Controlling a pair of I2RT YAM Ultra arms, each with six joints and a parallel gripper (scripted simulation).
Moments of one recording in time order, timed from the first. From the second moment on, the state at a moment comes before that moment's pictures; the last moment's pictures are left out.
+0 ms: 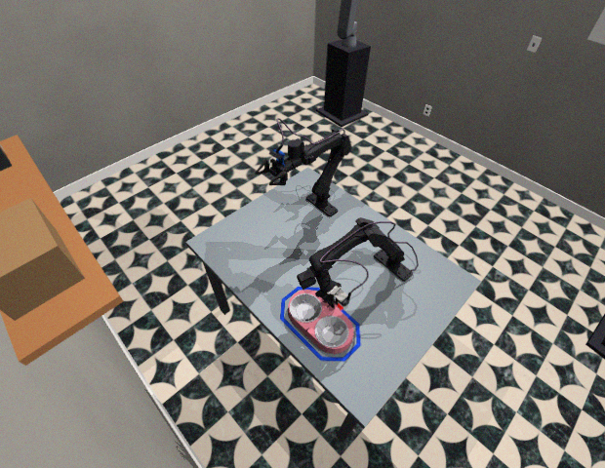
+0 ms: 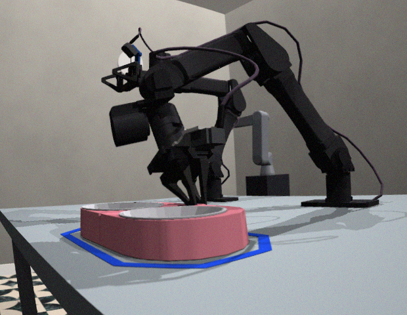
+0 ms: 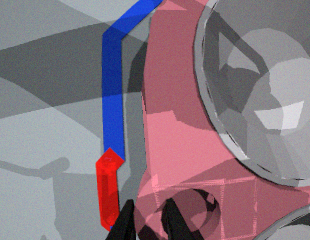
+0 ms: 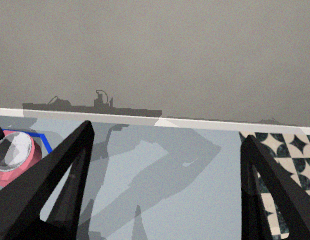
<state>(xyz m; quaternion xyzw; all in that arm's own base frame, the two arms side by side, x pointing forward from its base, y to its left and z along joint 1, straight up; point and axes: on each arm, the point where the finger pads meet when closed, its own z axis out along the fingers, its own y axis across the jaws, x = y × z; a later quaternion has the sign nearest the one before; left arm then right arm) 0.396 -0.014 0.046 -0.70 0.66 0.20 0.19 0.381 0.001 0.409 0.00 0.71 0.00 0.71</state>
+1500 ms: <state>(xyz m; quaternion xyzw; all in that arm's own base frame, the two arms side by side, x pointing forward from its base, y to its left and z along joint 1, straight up) 0.394 -0.013 0.045 -0.70 0.66 0.20 0.18 0.381 0.001 0.409 0.00 0.71 0.00 0.71</state>
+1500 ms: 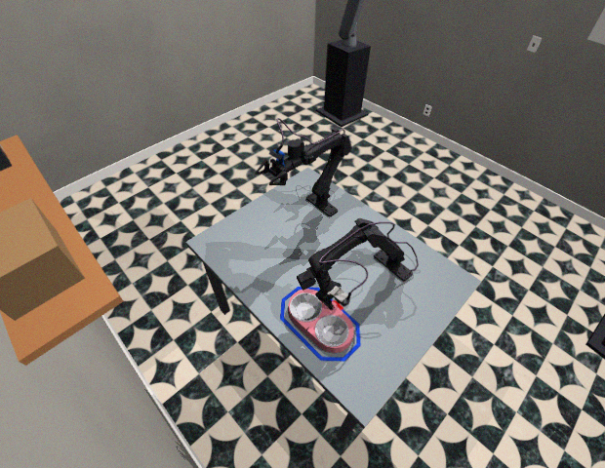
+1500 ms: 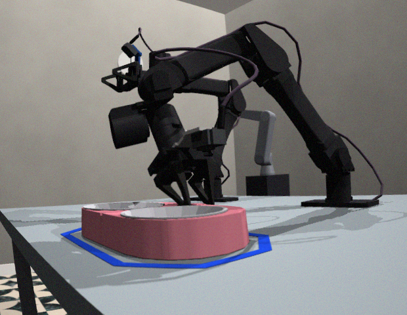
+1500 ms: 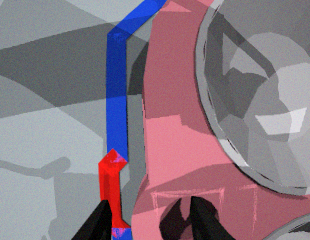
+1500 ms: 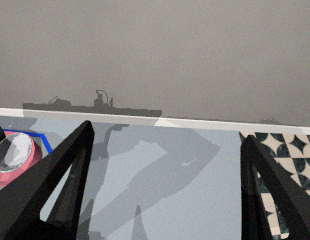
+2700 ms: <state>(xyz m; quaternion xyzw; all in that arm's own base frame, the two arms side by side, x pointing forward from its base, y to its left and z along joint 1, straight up) 0.401 -0.038 0.081 -0.70 0.66 0.19 0.19 0.381 0.001 0.409 0.00 0.71 0.00 0.71</state>
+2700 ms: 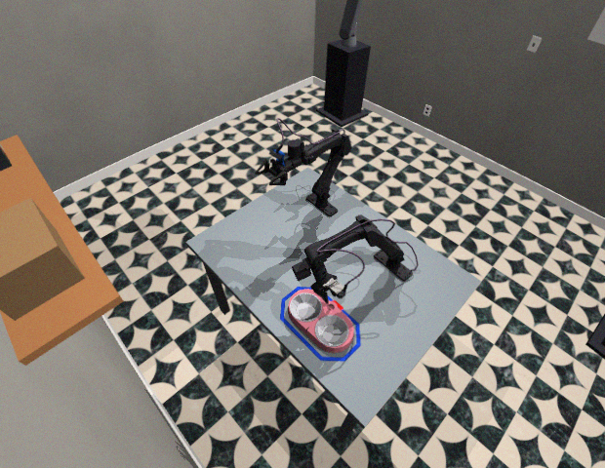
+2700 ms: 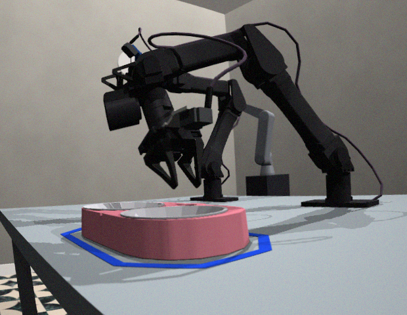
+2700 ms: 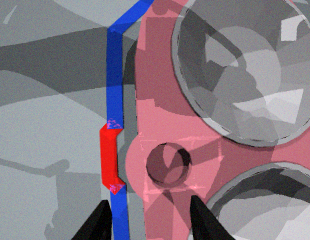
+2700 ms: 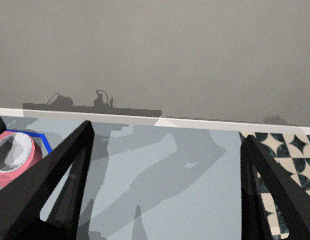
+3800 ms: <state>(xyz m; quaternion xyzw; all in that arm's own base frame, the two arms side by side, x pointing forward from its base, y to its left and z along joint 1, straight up) 0.400 -0.046 0.097 -0.70 0.66 0.19 0.19 0.381 0.001 0.409 0.00 0.71 0.00 0.71</state>
